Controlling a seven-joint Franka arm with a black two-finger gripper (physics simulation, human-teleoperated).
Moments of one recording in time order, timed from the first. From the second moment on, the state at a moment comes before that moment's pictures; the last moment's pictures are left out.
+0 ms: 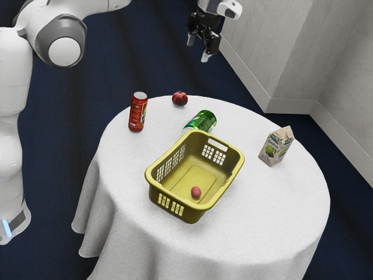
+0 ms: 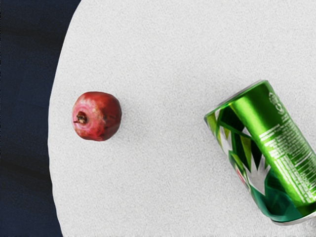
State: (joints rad) arm 0.21 0.20 0.07 -1.18 0.11 1.41 0.02
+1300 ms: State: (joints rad) arm -0.25 0.07 0.06 -1.88 -0.20 1.88 -0.02
